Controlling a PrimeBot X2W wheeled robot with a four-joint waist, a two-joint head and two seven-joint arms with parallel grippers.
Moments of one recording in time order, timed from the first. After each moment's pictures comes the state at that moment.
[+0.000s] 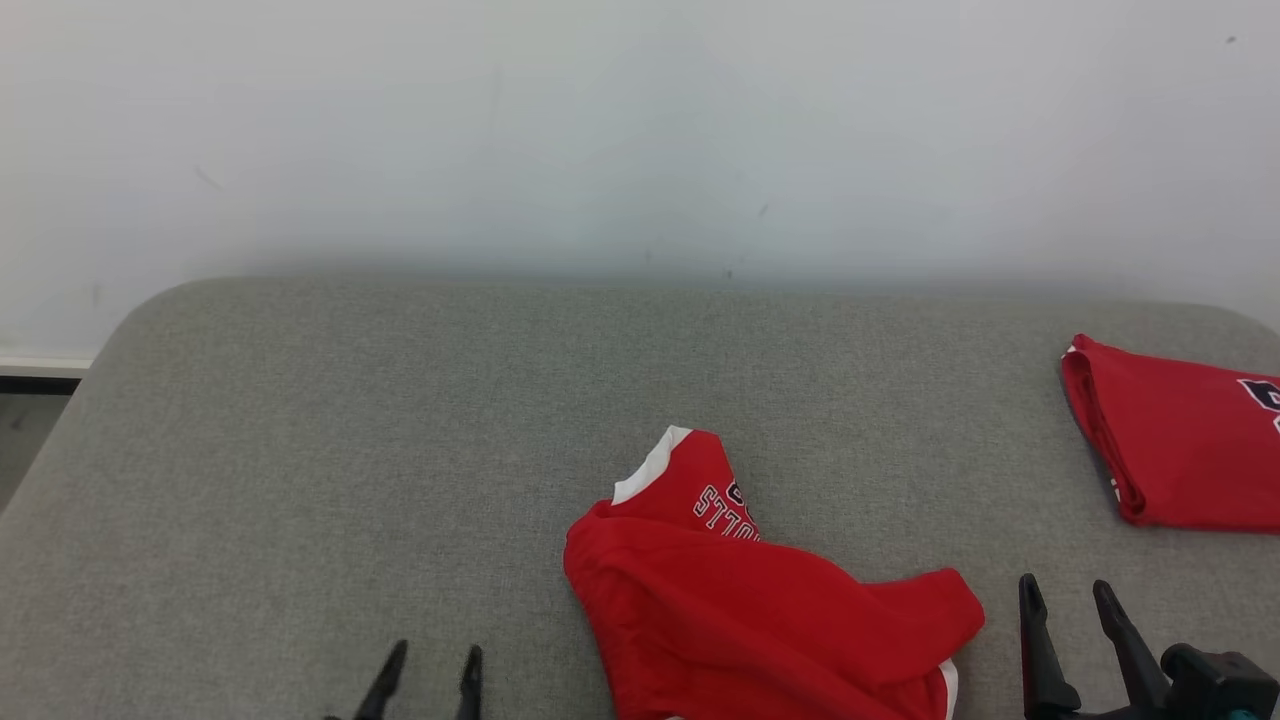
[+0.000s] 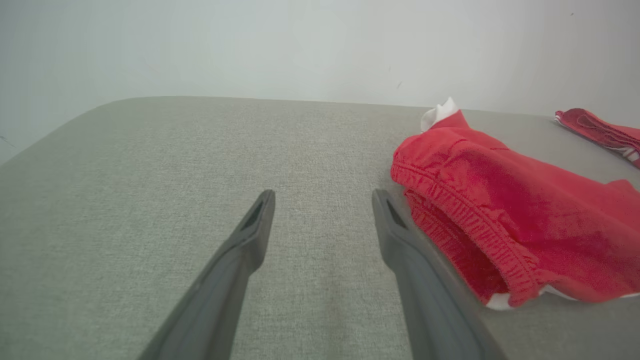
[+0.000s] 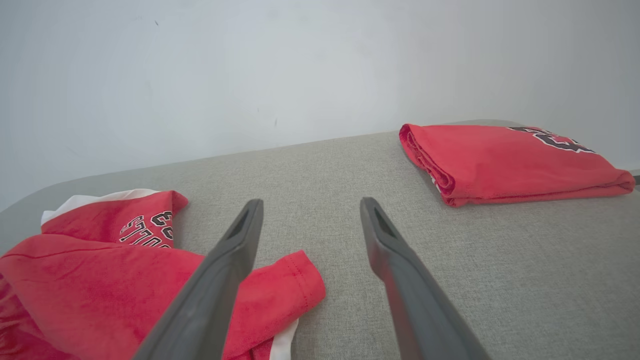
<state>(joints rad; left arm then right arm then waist) -0.02 0.09 -0.16 0.36 -0.20 -0.09 -0.26 0.08 -0.05 -0.12 0.13 0.21 0.13 -0.08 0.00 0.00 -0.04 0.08</state>
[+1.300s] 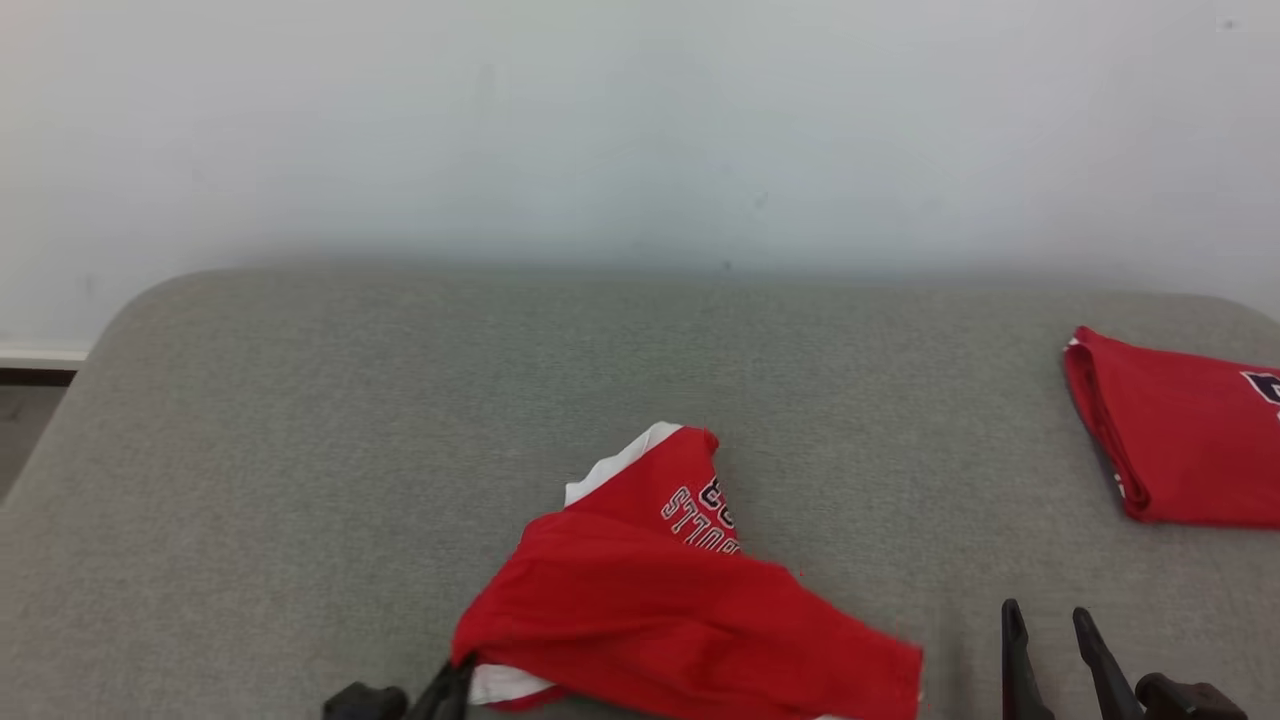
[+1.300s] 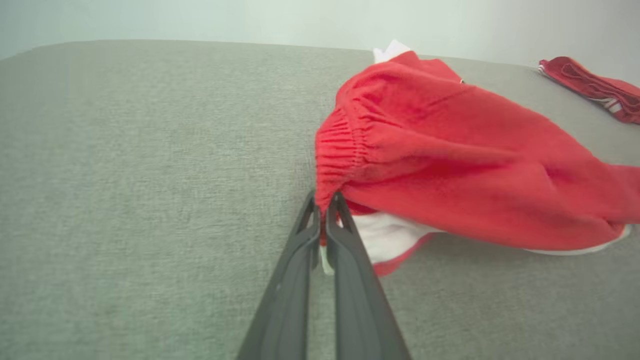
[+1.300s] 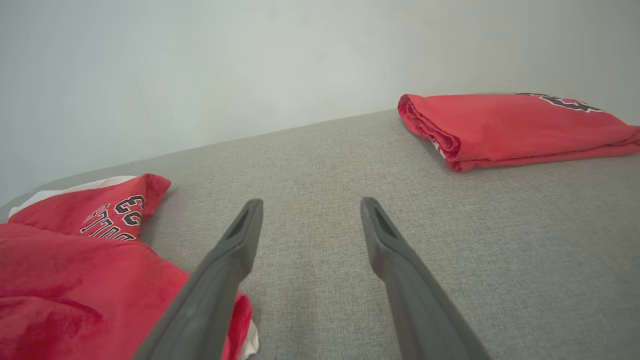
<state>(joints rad) -0.15 0.16 -0.40 0.56 -0.38 -0.09 -0.23 0.04 -0.05 -0.09 0.32 0.24 0.13 -0.25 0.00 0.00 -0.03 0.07</state>
